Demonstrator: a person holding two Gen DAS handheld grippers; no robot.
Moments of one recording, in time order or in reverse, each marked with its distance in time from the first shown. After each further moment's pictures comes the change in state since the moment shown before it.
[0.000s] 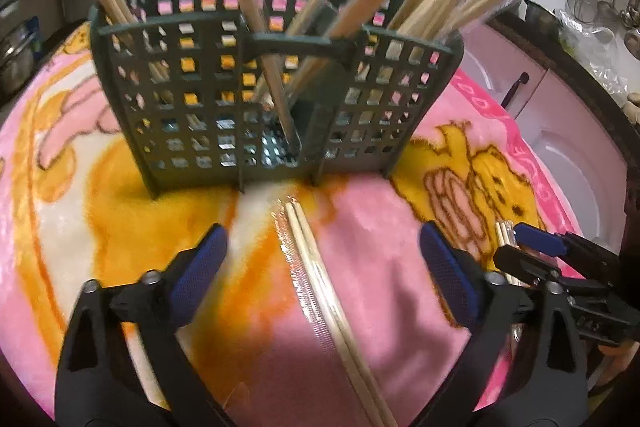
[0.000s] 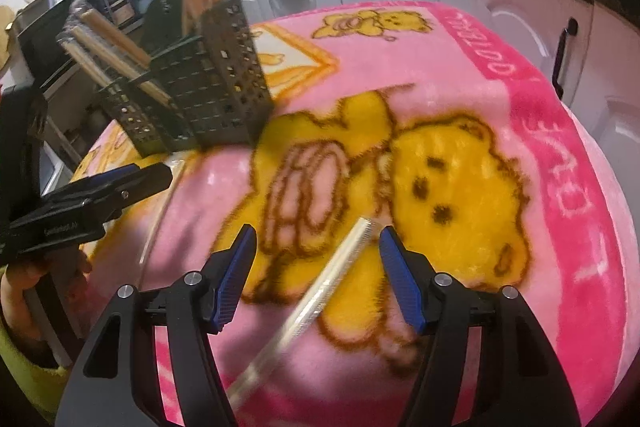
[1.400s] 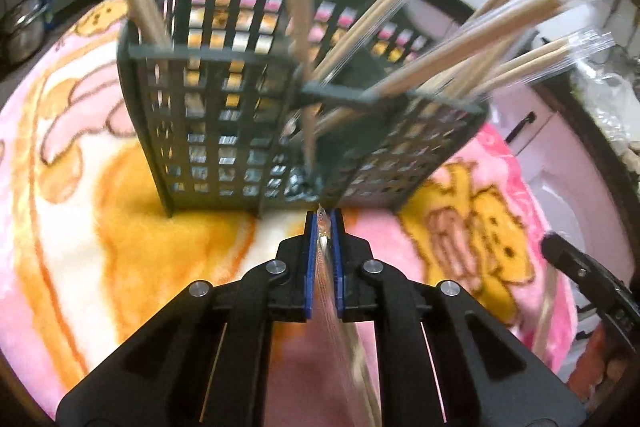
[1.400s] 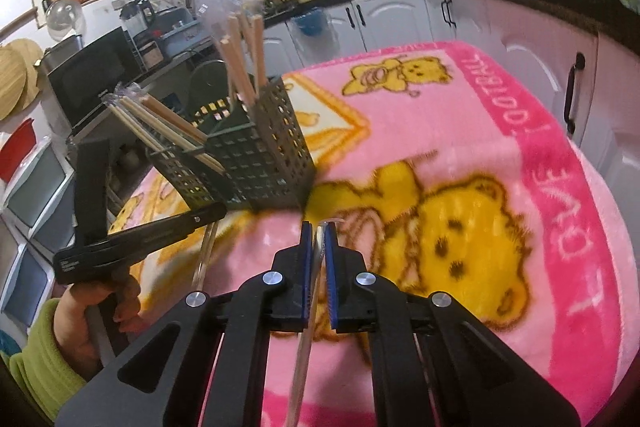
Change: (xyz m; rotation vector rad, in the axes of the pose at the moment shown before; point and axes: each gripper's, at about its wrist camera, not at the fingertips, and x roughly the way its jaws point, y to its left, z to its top) left arm -0.021 0.021 0.024 -0.105 -0.043 -0.025; right arm -0.049 0.017 0.029 -0.004 -0.170 0.132
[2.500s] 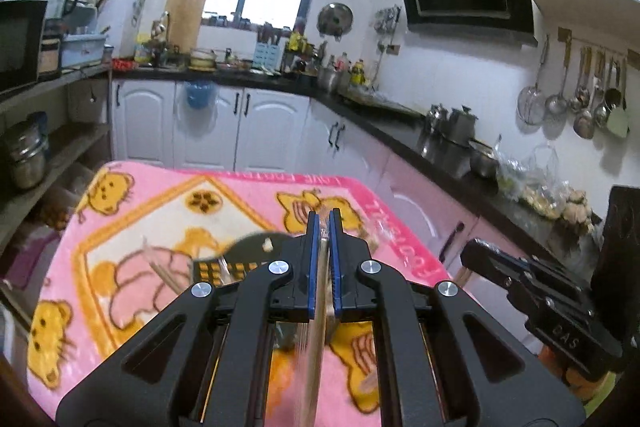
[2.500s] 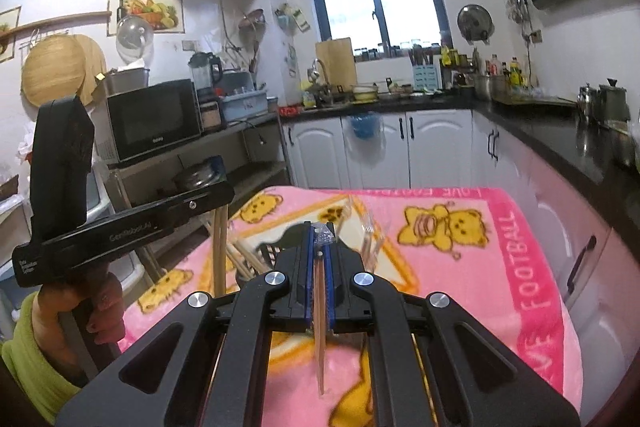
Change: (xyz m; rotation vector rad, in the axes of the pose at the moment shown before) left arm -0.154 -0.066 0.086 0.145 -0.412 -0.056; right arm -0.072 0.085 0.098 -0.222 -0.315 0.081
